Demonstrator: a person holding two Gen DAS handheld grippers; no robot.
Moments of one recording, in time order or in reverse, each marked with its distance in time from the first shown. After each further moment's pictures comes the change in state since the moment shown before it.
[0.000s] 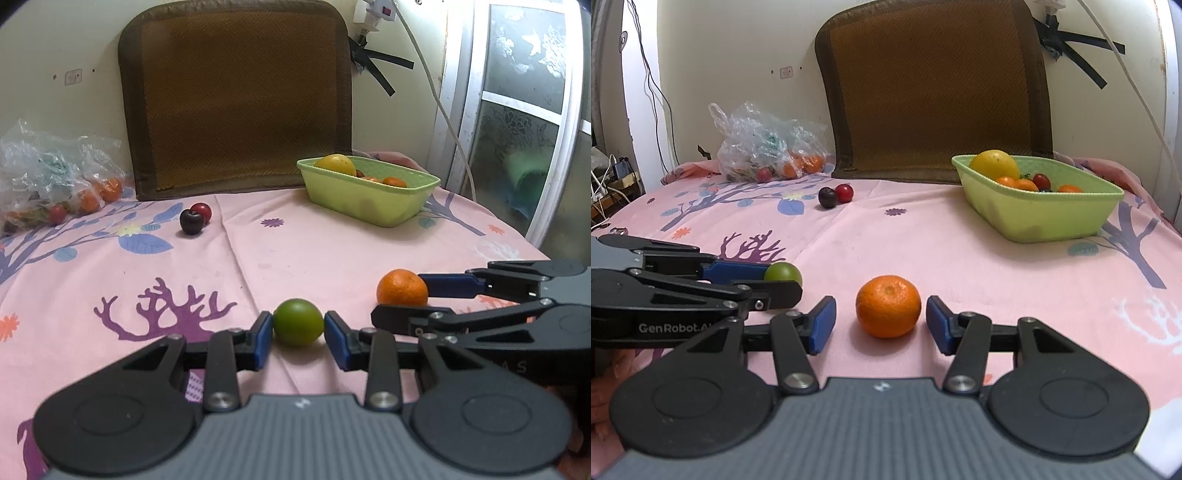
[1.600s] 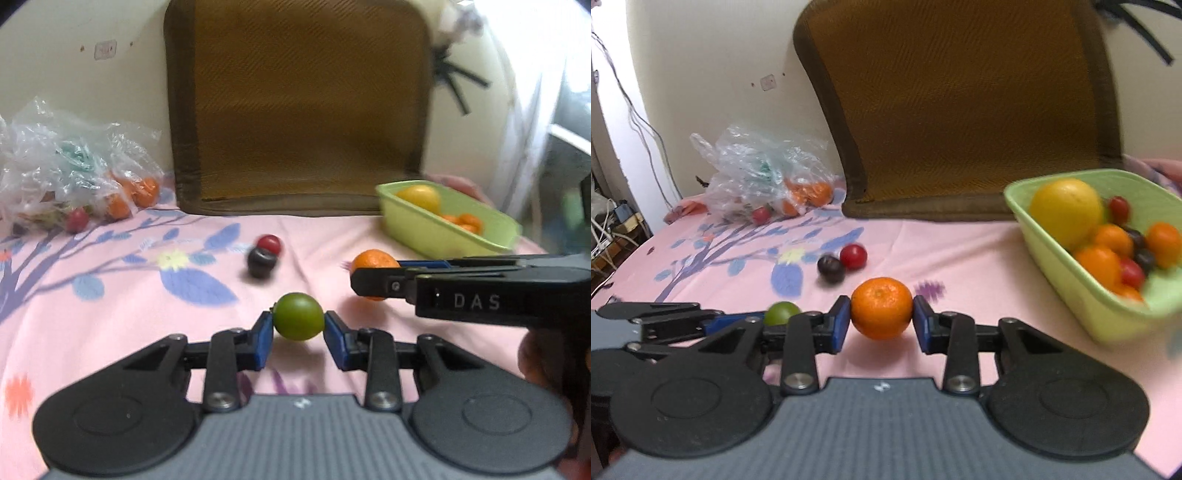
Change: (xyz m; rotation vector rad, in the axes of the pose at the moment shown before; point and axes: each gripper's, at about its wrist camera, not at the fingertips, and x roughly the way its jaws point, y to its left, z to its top) left arm 0.036 0.057 0.041 -0.105 0.016 0.054; right arm 0.080 -0.015 0.072 0.105 0.057 0.130
